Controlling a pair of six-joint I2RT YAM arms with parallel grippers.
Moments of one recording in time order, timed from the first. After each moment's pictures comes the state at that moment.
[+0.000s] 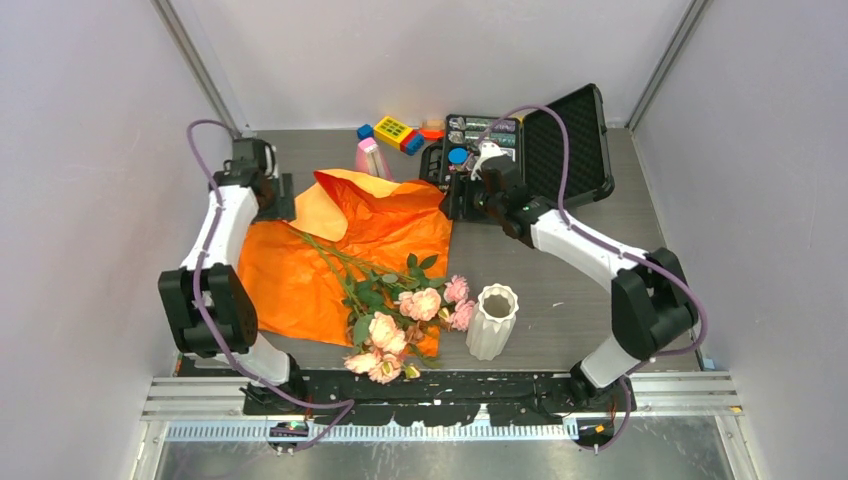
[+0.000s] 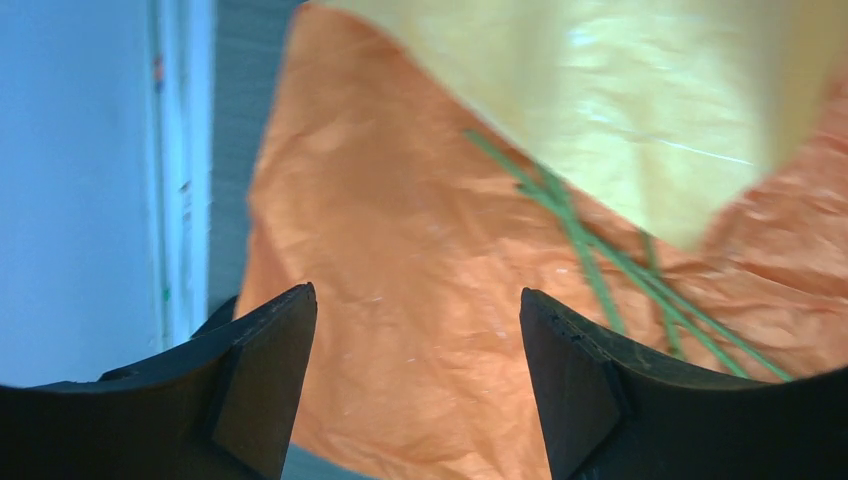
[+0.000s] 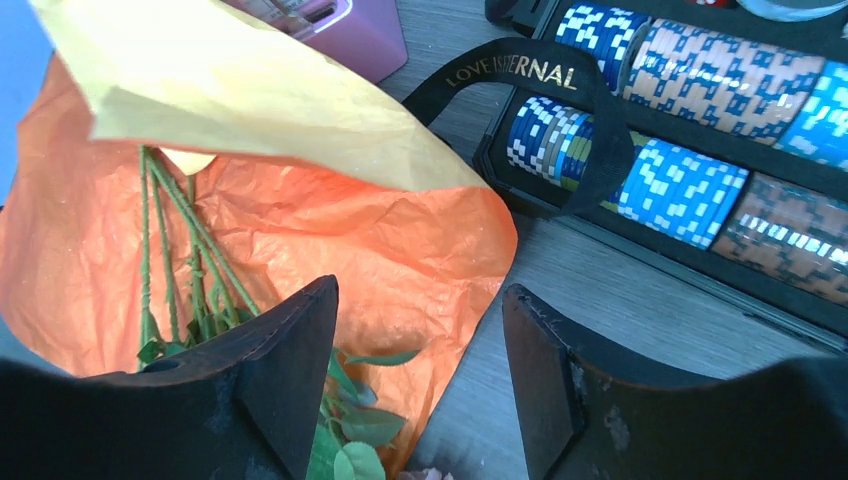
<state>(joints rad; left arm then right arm) 0.14 1.58 1.35 -0.79 -0.18 0.00 0.54 1.62 1.15 -0.08 -0.06 0.39</state>
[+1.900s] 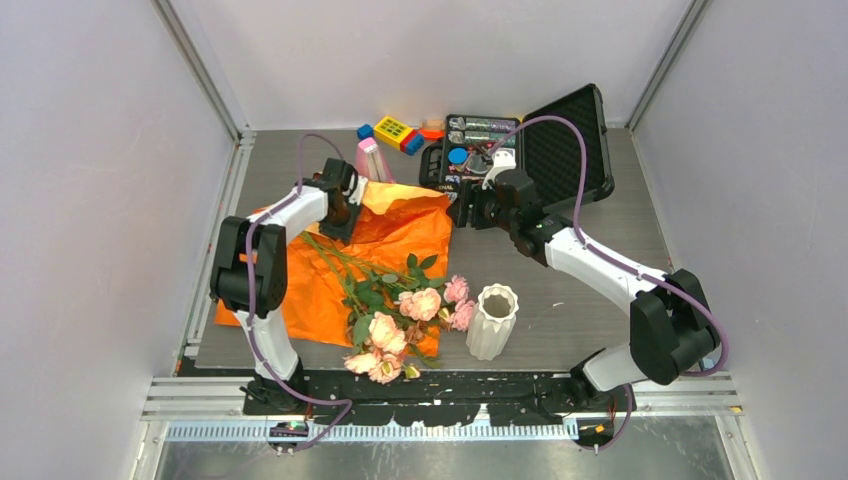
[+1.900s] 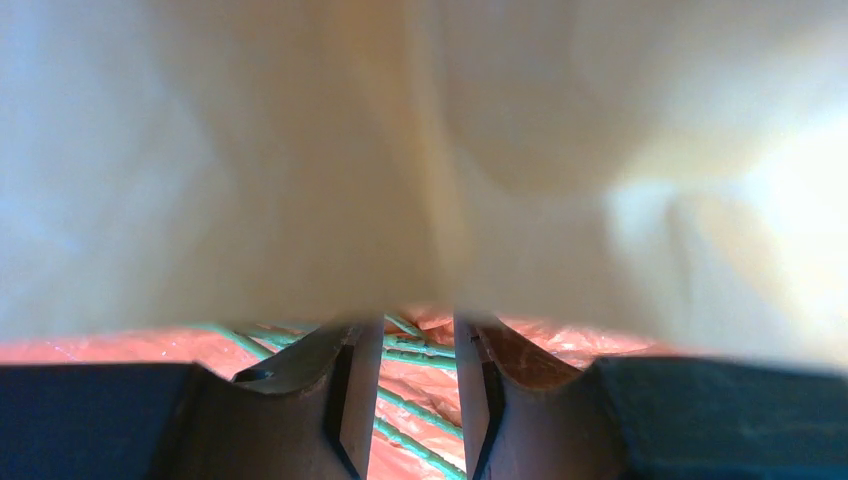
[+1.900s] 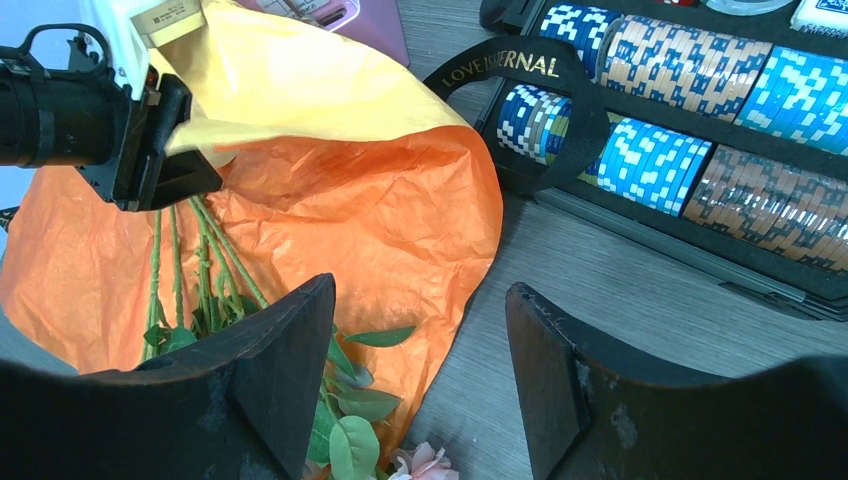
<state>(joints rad) -0.24 1.85 1.29 -0.62 -0.07 0.11 0.54 1.45 0.98 0.02 -0.04 0.39</state>
